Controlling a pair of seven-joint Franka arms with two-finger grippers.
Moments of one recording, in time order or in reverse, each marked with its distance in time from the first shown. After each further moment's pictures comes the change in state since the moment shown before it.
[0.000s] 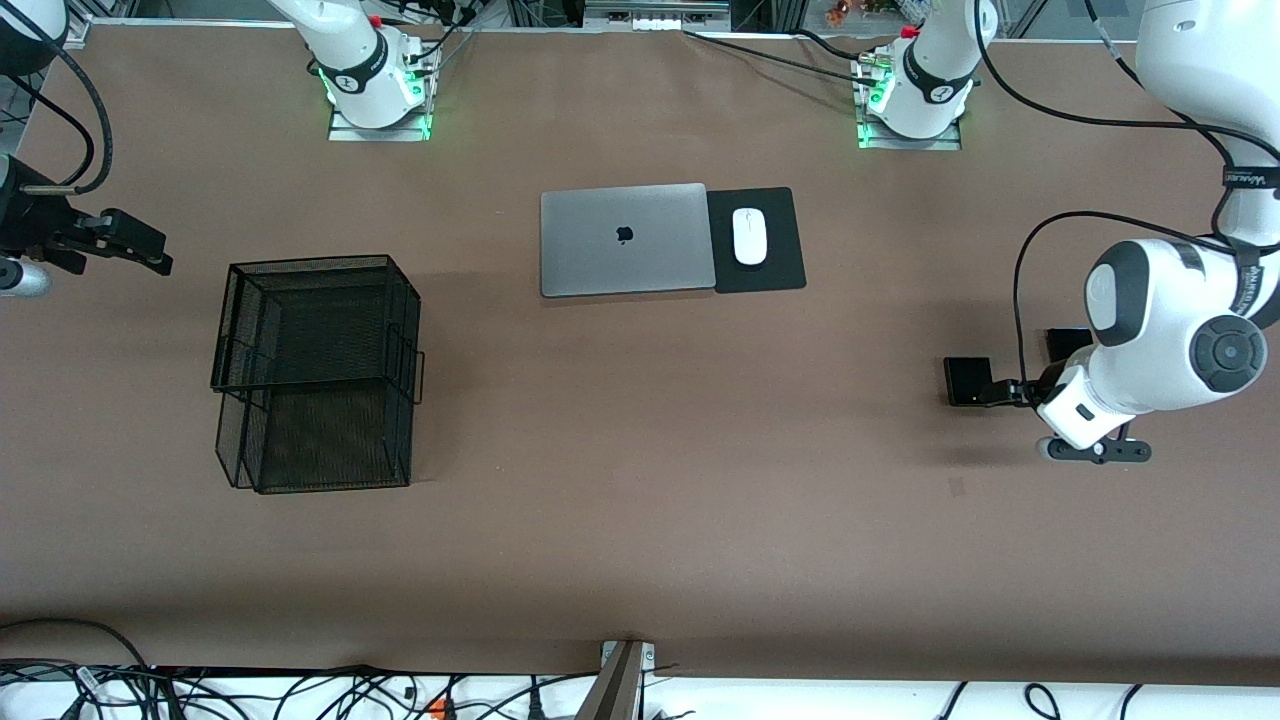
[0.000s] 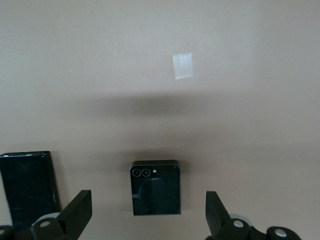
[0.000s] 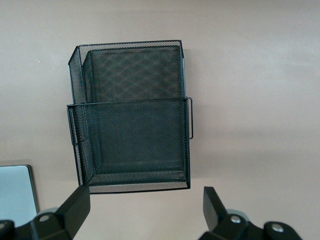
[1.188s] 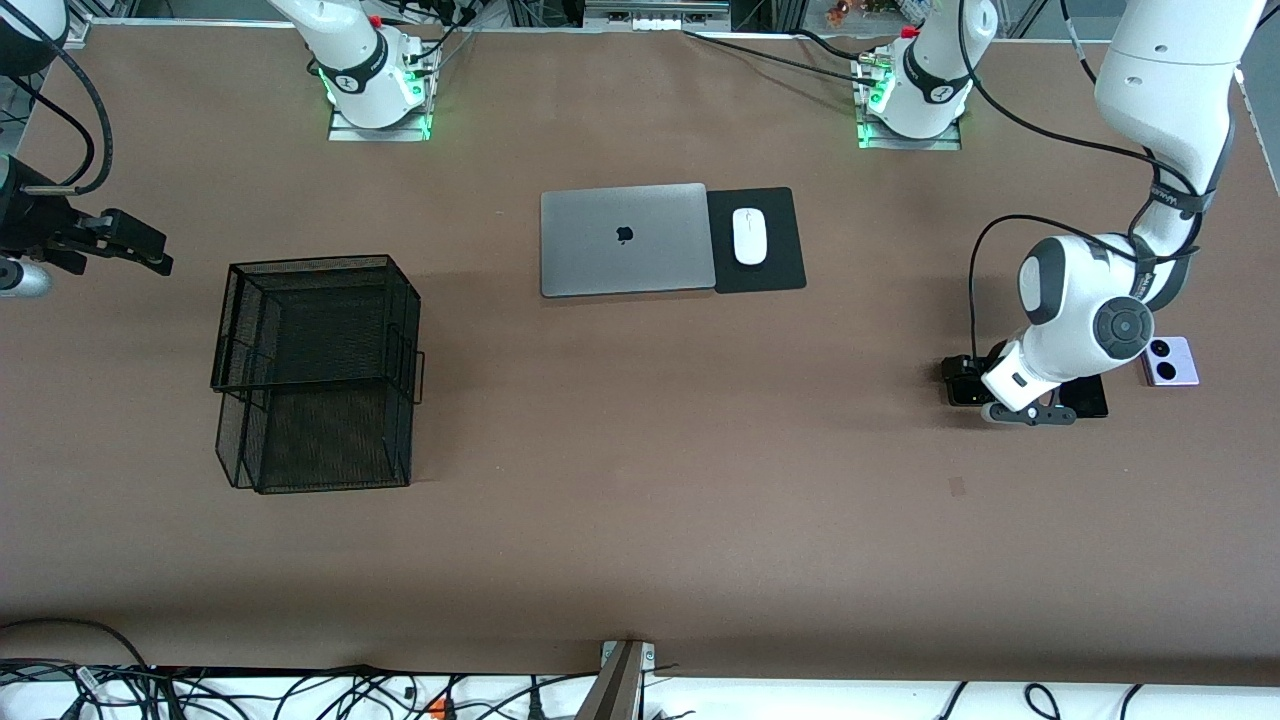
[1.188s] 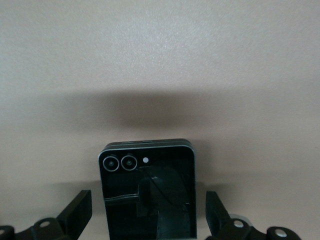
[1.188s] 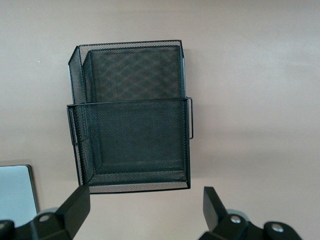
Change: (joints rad) left arm 0.010 0.042 -0.001 -0.278 0.000 0.316 0.019; right arm 0.000 0.001 0.000 0.000 0.000 0.000 0.000
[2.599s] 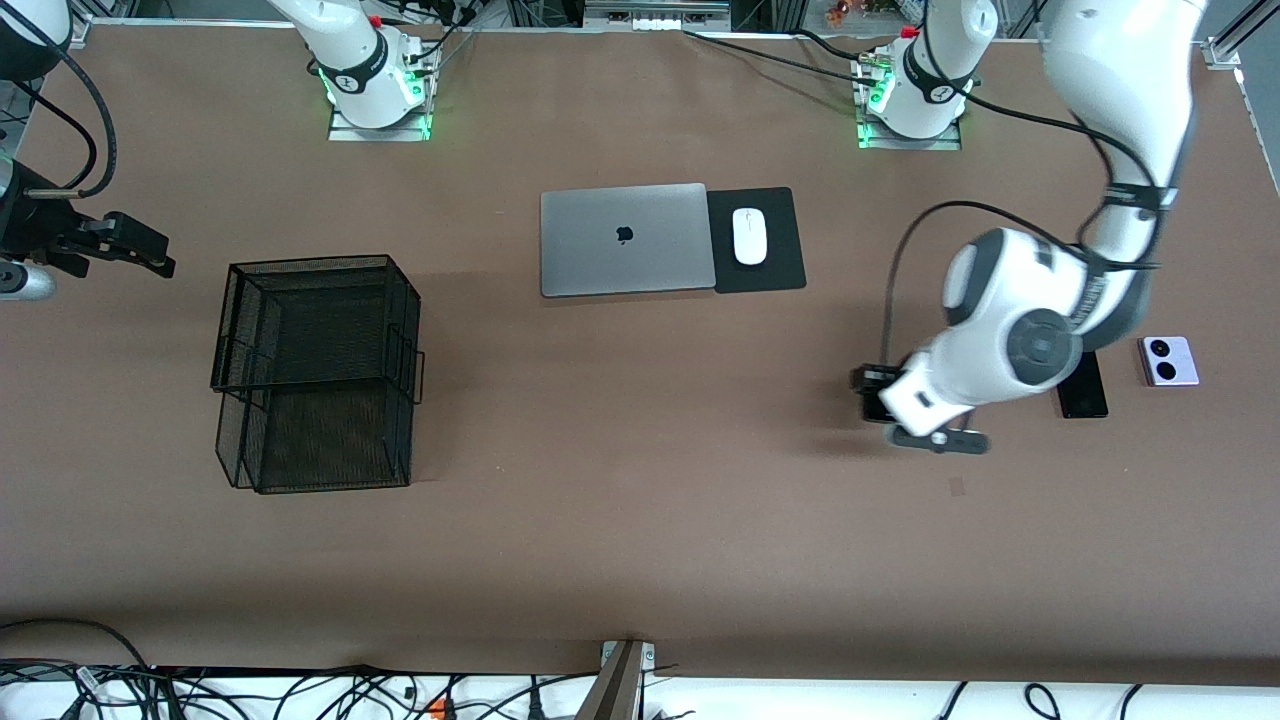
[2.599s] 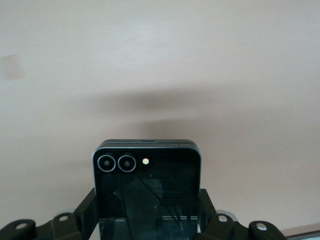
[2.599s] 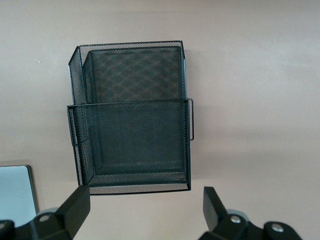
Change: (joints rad) left arm -0.173 0.014 -0.206 0.419 -0.007 -0.418 -0.281; right arm 0.000 0.005 0.002 0.000 0.000 0.006 -0.003
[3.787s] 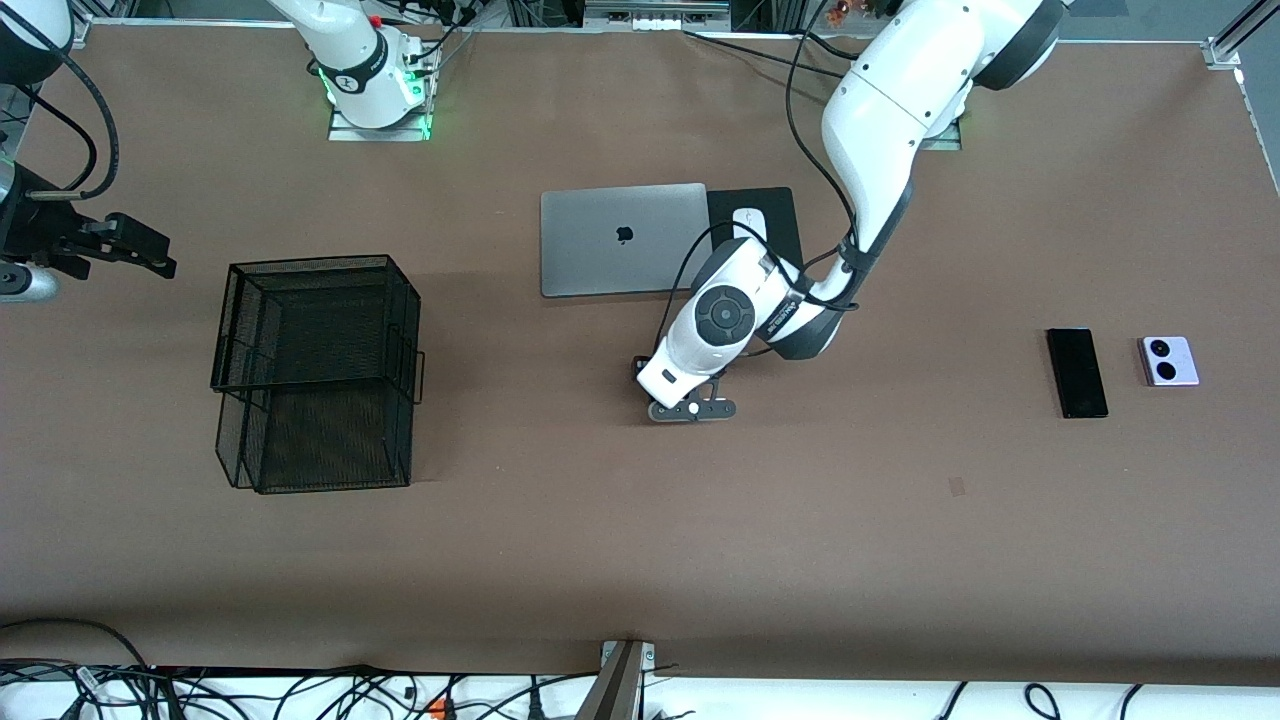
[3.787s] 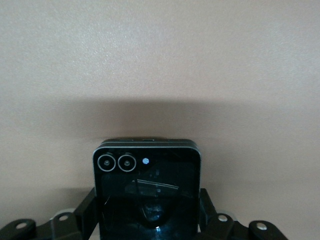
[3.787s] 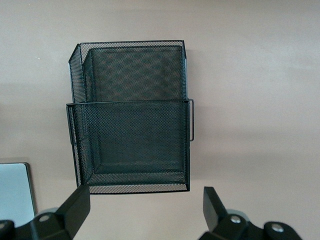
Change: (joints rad) left arm -0.395 0.371 0.009 0.233 -0.039 0.294 -0.487; right arm 0.000 0.008 -0.001 -0.001 0.000 0.001 -0.019
